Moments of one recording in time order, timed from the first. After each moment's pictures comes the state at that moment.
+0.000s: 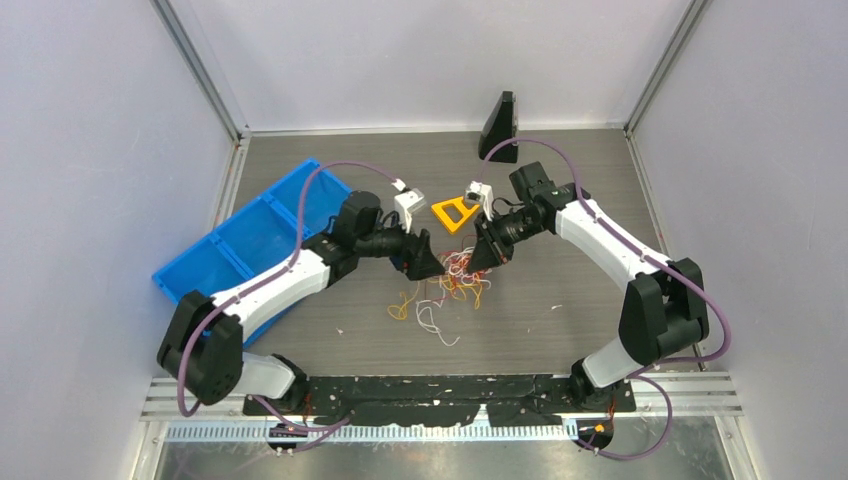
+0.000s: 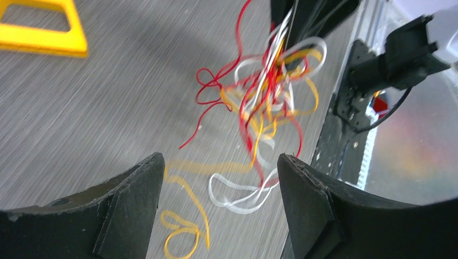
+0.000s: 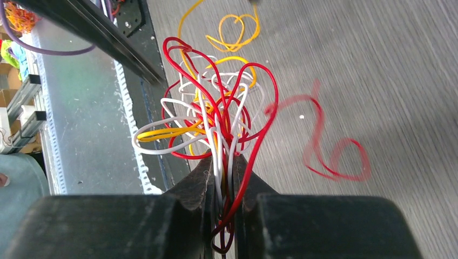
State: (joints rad) left arm -0.58 1.34 0.87 -0.05 0.66 -0.14; right arm 0.36 1.53 1.18 -0.85 -0.92 -0.42
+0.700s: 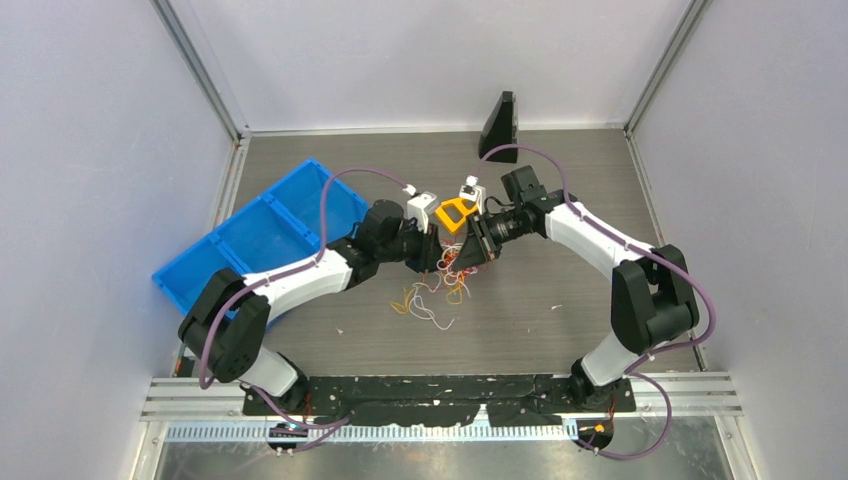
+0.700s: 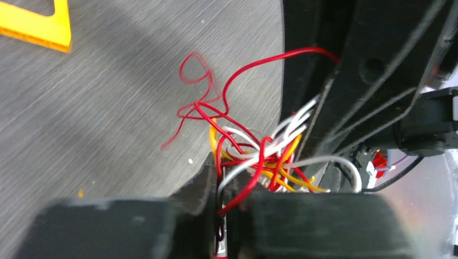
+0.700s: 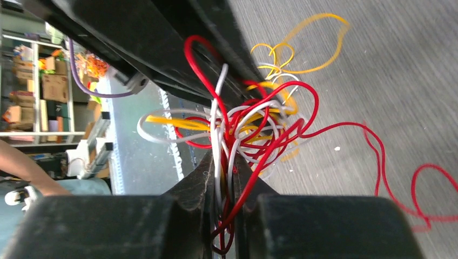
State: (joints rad) left arm -0.70 1.50 0.87 0.14 0.44 -0.37; right arm 0.39 1.60 1.13 -0.59 -1.06 -0.09
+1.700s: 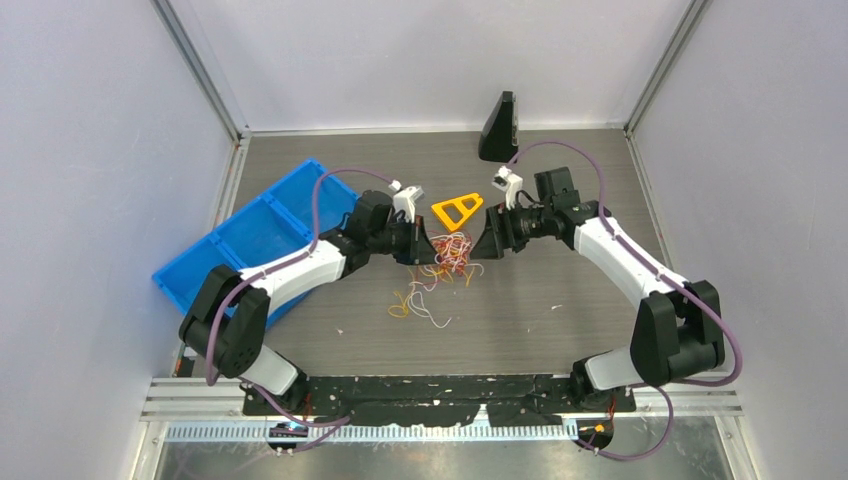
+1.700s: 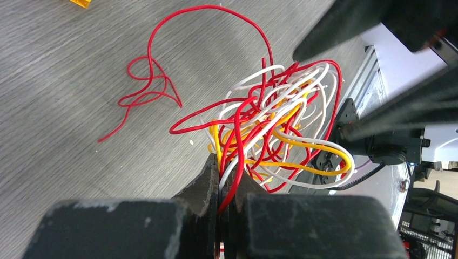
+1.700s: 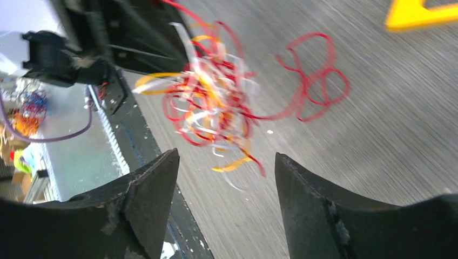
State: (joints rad) left arm -0.60 1.53 0.91 0.02 0.53 -0.49; right arm 0.31 1.40 1.02 -0.48 -0.82 0.00
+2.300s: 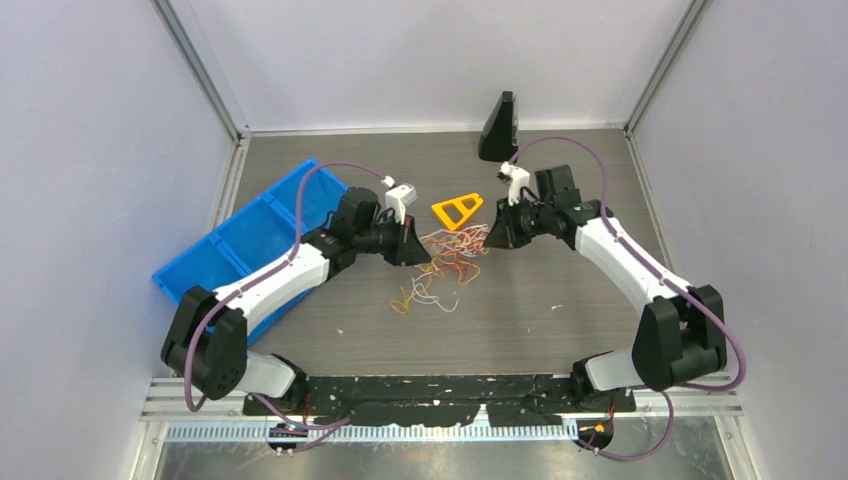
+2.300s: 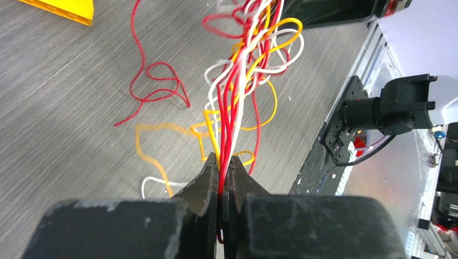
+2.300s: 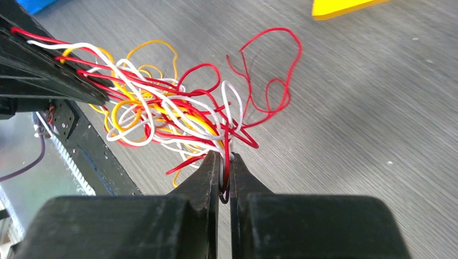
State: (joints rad) left arm -0.56 1.41 0.91 -0.09 0.58 -0.32; right arm 0.28 1.42 1.04 -0.49 -0.59 0.01
